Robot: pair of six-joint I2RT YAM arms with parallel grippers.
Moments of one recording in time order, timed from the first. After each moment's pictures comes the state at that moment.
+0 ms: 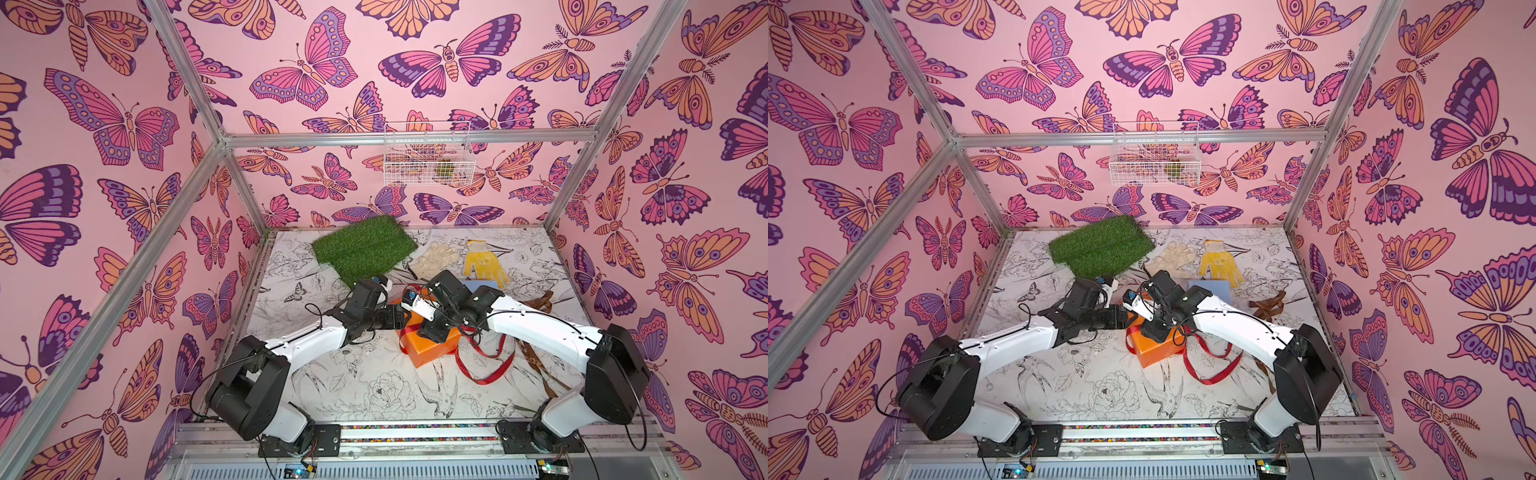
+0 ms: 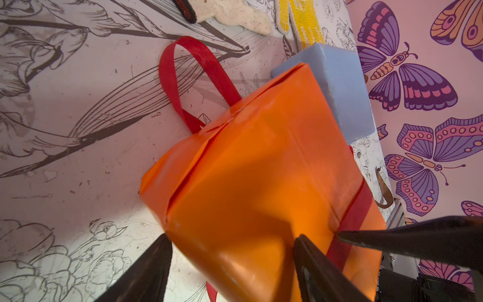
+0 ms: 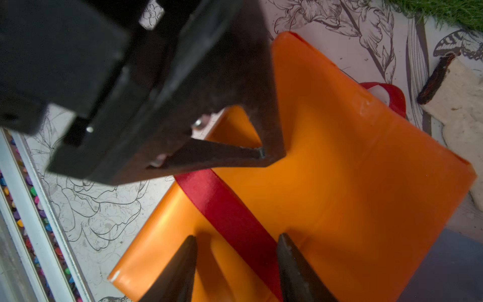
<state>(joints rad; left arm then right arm) -0.58 1.48 0.80 -0.08 0.31 -0.56 0.79 1.56 1.16 -0.67 -0.16 -0.26</state>
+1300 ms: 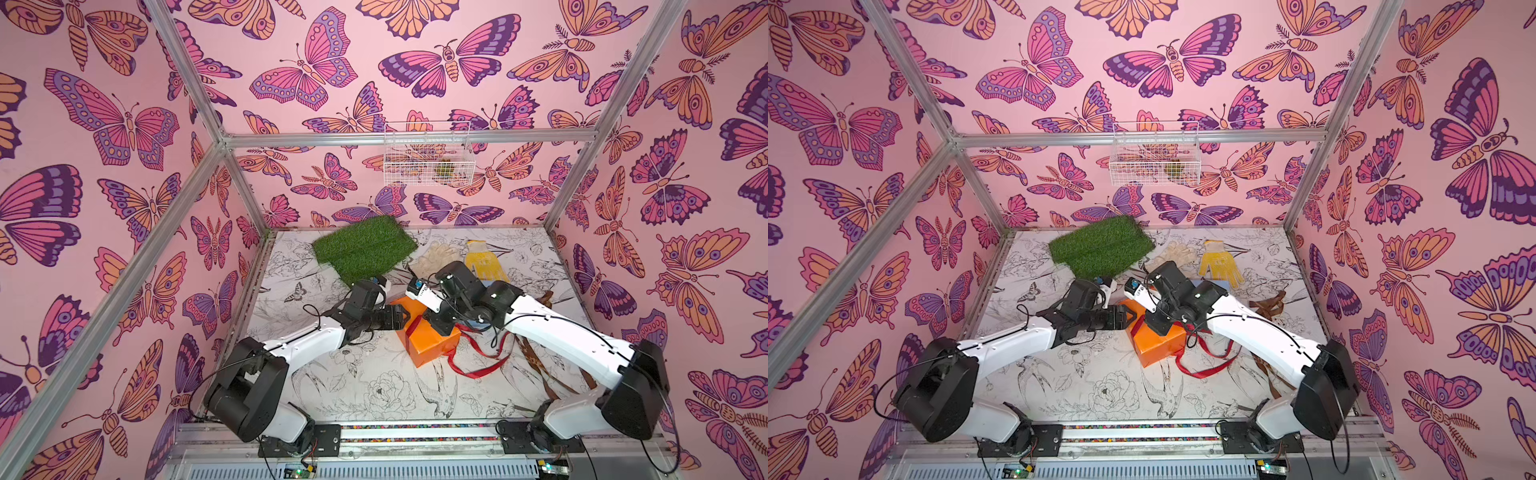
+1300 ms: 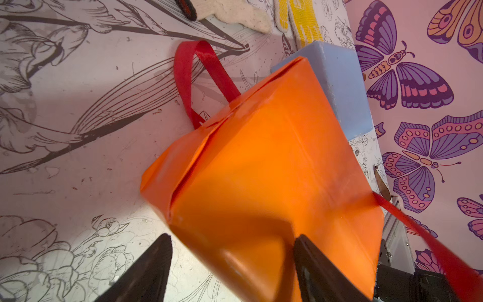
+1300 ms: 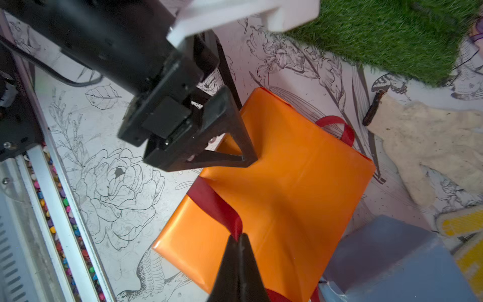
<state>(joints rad) -0.57 1.47 0.79 -0.08 0.32 -0.55 0.79 1.43 1.25 -0.74 -0.14 -0.23</state>
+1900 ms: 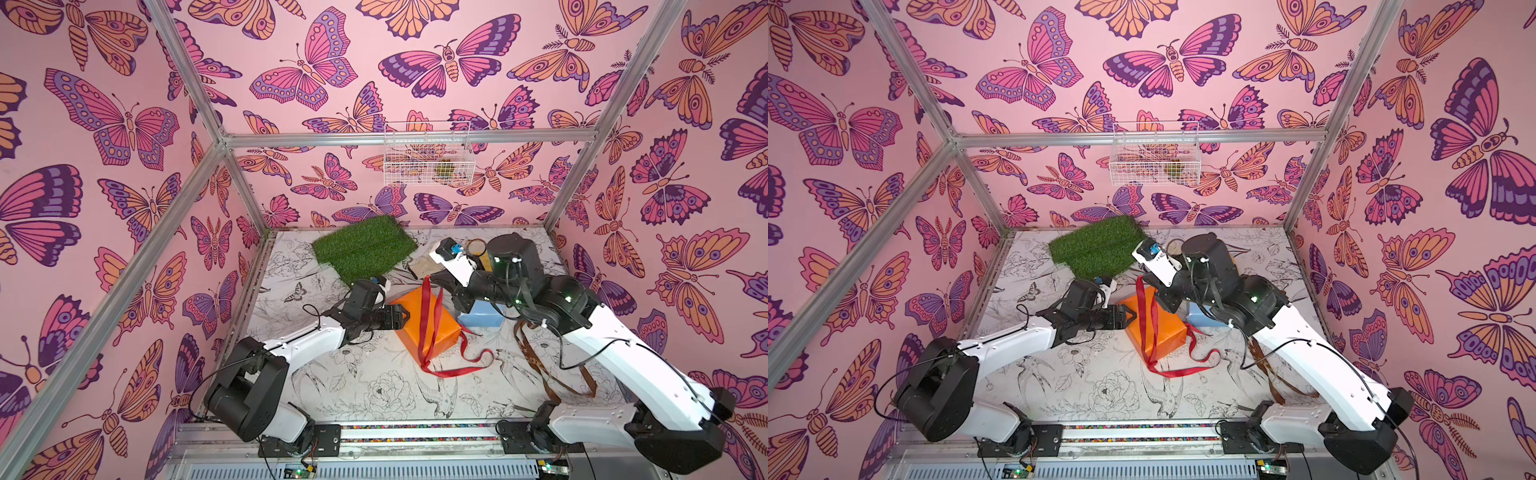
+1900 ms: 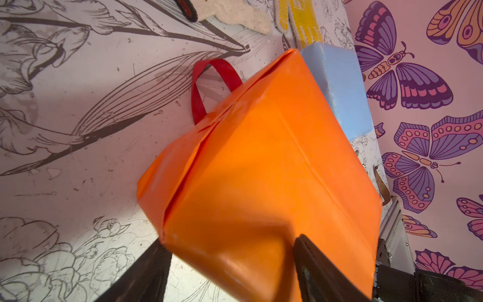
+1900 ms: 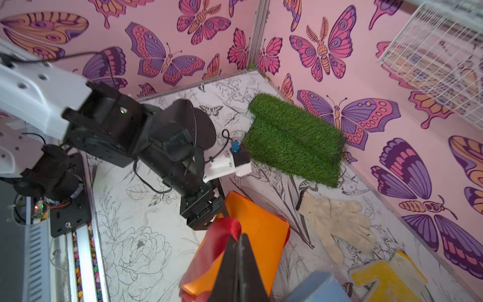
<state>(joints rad) -0.56 1.47 0.79 -0.08 0.33 -0.55 0.79 1.23 1.52 -0.72 -0.17 -0.21</state>
